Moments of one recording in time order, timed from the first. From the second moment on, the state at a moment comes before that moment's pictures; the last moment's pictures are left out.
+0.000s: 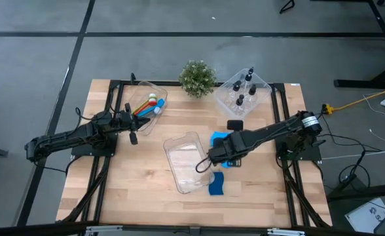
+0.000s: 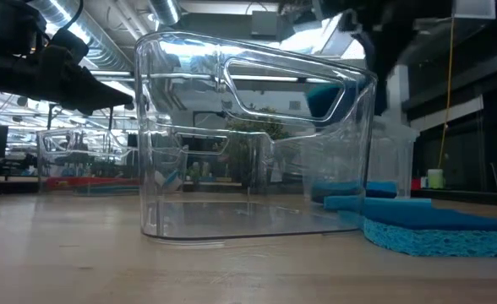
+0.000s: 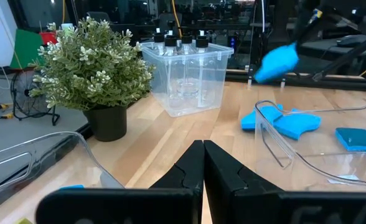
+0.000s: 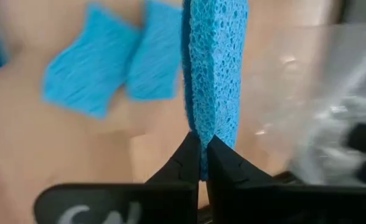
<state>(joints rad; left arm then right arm) 0.35 0.12 0.01 0.03 0.02 0.01 0.29 1.79 1.64 -1.54 0.44 0.35</state>
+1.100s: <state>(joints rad) 0.35 0.12 0.01 0.03 0.02 0.01 0.32 1.38 0.88 -0.93 0.00 0.92</state>
